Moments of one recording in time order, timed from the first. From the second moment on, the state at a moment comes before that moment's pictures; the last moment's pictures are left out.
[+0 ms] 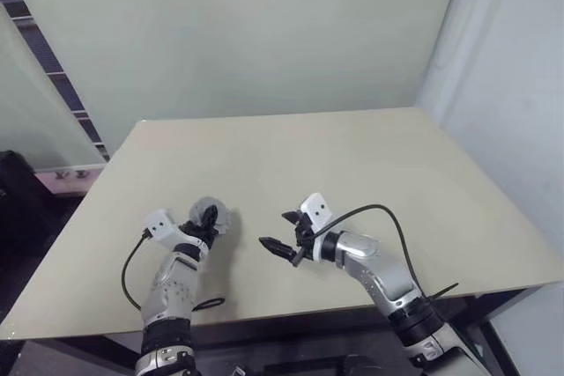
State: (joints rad) left arm -0.28 0.15 0.44 0.45 -0.56 0.20 -0.29; right arm -0.40 -0.06 0.40 0.12 0.20 0.40 0.58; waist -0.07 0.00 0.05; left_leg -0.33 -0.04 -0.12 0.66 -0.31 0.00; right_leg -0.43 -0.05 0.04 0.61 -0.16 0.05
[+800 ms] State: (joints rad) left arm -0.26 0.21 0.42 0.50 -0.41 0.16 -0.20; right arm -0.40 -0.06 0.41 0.14 0.13 0.39 0.60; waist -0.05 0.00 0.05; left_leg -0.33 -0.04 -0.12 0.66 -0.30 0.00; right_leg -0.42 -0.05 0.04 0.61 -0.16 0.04
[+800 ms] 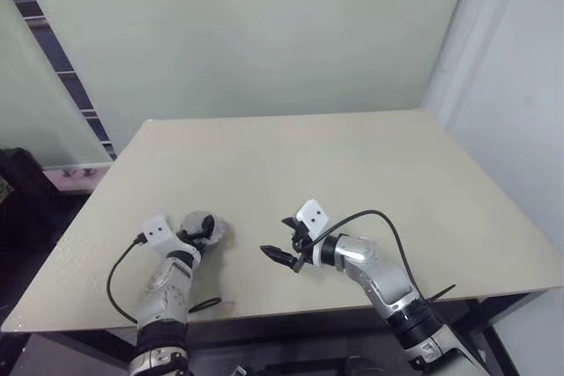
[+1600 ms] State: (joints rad) left arm 0.02 0.40 0.16 -0.17 -0.41 0.29 -0.55; right arm -0.33 -0.20 0.17 0.10 0.15 0.43 0.53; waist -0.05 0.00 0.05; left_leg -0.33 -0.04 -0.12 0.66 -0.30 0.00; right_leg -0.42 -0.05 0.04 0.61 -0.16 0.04
